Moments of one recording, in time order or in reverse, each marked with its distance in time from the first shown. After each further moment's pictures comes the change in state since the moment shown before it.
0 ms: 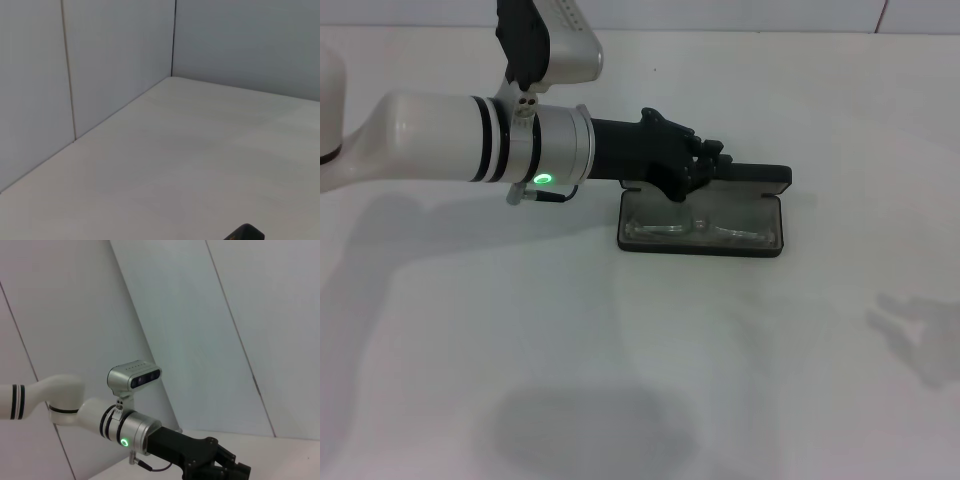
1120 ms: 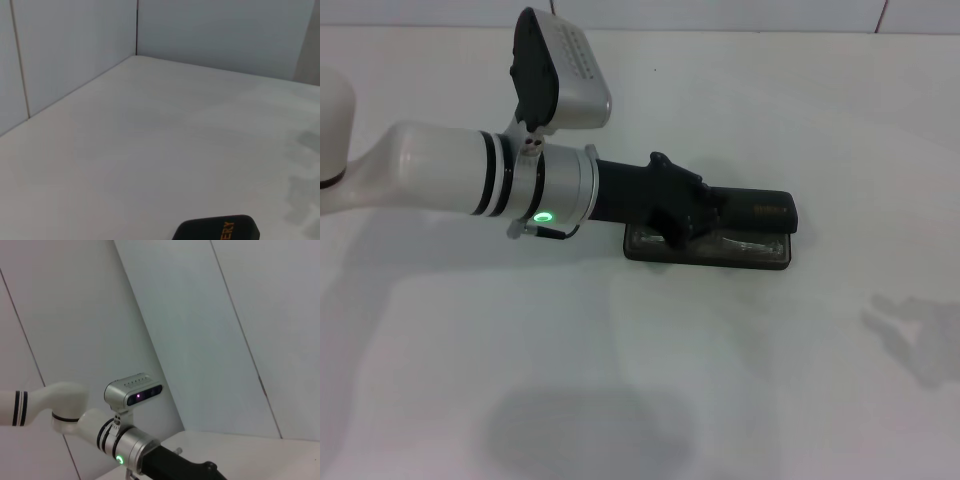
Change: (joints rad) left arm 0.033 -0.002 0.077 0.002 0.002 0.048 0.008; right arm 0.010 0.000 -0.004 0.016 0.000 -0.007 -0.009
